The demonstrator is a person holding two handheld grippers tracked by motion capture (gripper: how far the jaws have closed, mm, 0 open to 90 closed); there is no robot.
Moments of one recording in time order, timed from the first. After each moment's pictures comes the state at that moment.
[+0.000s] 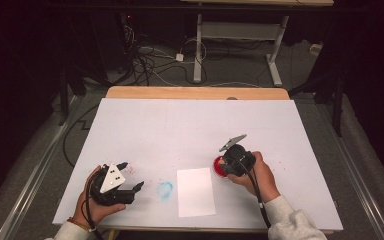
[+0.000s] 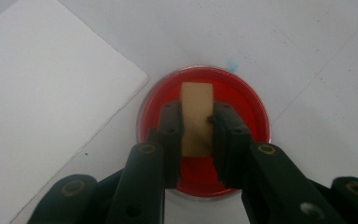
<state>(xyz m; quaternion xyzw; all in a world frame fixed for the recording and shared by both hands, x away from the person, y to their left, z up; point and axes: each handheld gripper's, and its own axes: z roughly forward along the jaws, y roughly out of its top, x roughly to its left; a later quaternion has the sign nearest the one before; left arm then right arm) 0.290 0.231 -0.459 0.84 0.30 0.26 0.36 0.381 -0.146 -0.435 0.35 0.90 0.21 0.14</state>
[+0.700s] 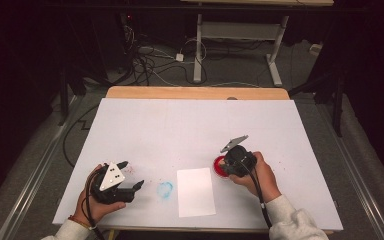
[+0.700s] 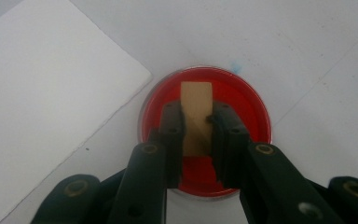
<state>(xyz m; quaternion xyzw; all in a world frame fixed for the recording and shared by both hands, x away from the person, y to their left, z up) 0.294 0.231 -0.461 0.84 0.30 0.25 0.37 0.380 -0.150 -0.436 0.33 0.91 0.22 0.14</state>
